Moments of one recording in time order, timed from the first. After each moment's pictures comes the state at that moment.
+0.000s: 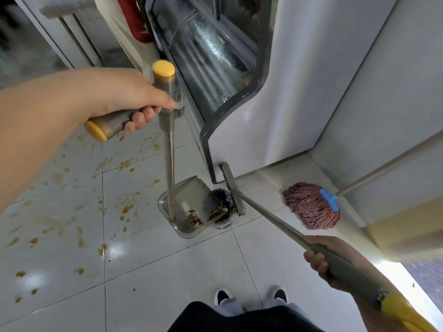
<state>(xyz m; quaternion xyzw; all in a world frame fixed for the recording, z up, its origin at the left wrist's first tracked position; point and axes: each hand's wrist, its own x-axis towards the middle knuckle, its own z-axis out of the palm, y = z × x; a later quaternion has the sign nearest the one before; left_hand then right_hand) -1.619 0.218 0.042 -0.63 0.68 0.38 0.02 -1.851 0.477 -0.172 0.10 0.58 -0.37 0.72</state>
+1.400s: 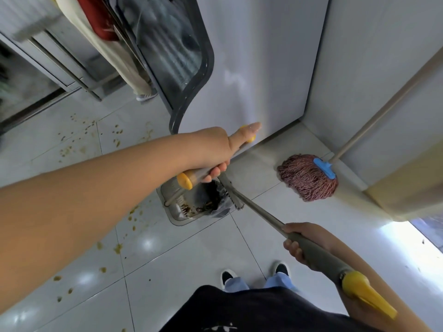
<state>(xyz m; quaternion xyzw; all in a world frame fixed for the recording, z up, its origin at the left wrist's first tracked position) -1.844 0.335 -0.042 -0.56 0.69 0.41 0.18 -1.944 0.512 -0.211 0.12 0.52 -0.34 0.77</state>
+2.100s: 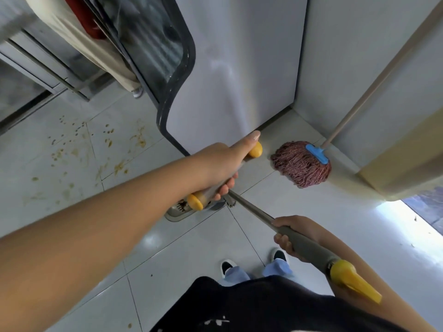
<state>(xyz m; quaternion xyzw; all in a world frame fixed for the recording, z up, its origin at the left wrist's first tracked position) -1.860 0.382 -0.062 -0.56 0.67 0.46 0.19 -1.942 0.525 -0.214 0.12 0.52 -0.33 0.78</state>
